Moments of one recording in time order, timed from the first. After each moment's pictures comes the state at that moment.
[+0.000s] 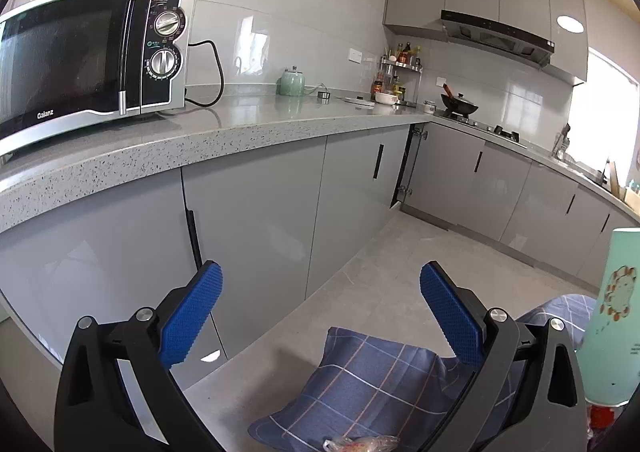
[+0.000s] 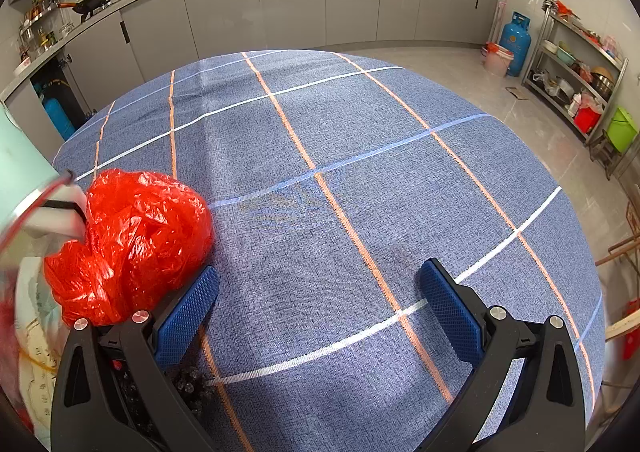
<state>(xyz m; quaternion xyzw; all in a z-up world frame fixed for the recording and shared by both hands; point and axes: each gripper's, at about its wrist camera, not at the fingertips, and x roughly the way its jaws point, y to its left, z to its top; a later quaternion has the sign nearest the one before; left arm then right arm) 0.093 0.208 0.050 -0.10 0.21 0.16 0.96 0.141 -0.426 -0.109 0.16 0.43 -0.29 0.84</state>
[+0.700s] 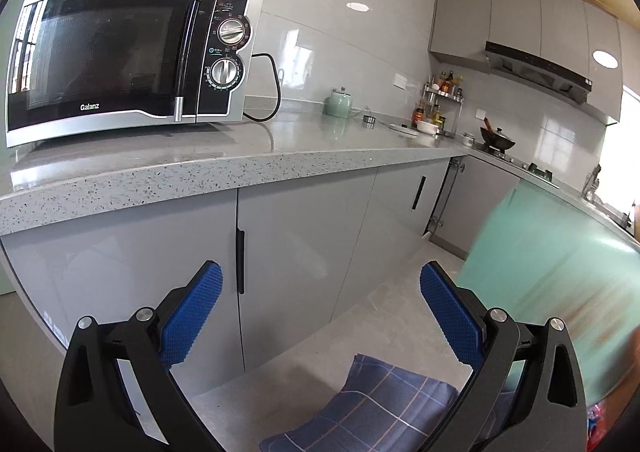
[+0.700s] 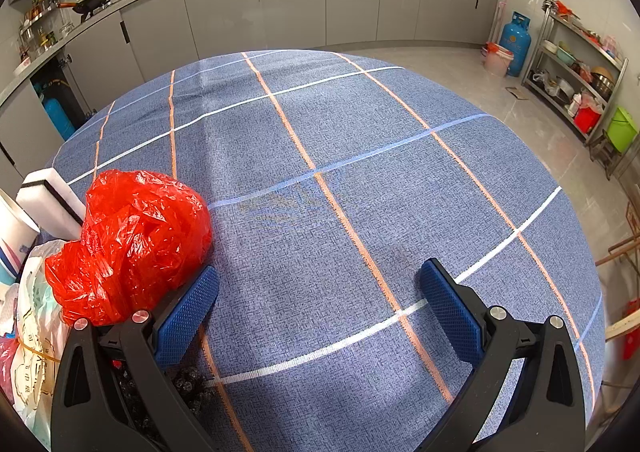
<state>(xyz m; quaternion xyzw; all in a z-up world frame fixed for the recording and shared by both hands) 0.078 0.260 0.064 -0.13 0.17 0.23 0.95 0.142 -0.426 -0.109 0.16 0.43 -0.29 0.84</state>
